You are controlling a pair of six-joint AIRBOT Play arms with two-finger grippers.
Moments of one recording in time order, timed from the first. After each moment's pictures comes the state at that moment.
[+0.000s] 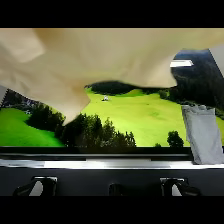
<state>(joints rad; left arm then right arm) 0.40 -0.70 1.87 0.93 -0.91 -1.46 -0.21 -0.78 1.82 -1.40 0.91 1.49</state>
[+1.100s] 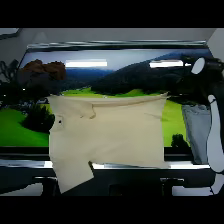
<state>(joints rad) 0.22 -1.39 1.35 1.05 -1.17 -1.39 -0.05 -1.59 1.65 -1.50 1.32 1.65</state>
